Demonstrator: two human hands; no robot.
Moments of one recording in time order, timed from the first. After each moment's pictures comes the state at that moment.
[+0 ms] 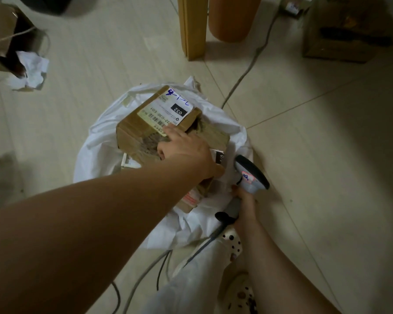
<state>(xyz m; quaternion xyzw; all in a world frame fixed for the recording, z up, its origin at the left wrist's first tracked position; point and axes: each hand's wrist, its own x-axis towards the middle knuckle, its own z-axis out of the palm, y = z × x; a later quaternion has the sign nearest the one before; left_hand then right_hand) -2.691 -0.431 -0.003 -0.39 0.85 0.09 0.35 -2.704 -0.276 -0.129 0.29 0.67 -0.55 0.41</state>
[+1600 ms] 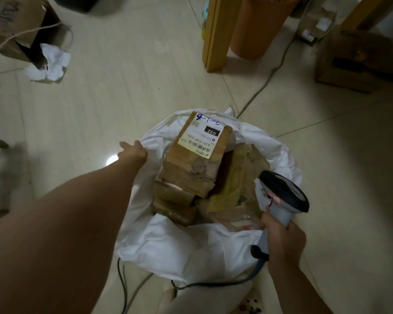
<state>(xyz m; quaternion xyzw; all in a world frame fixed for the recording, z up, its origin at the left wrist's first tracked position) -2.580 -0.568 -0.090 -0.69 0.62 0.34 0.15 -2.681 -0.262 -0.035 0.16 0.85 -0.45 0.23</state>
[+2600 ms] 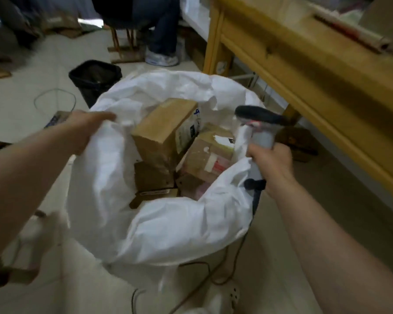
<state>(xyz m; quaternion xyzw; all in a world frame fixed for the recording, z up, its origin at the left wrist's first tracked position) -2.494 -0.706 0.204 -0.58 0.61 0.53 -0.10 -2.700 -0.387 0.277 -0.04 0.82 -0.54 0.20</state>
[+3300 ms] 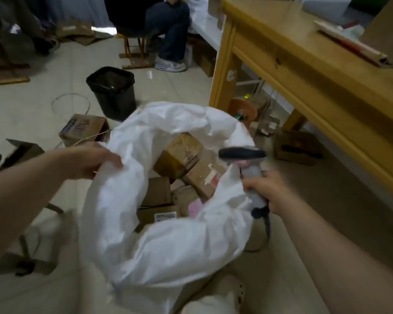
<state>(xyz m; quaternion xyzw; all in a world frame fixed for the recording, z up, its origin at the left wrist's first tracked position) -2.433 -0.657 0.263 -0.52 0.64 0.57 0.05 -2.660 -0.372 0.262 -0.04 0.86 -0.41 0.31</state>
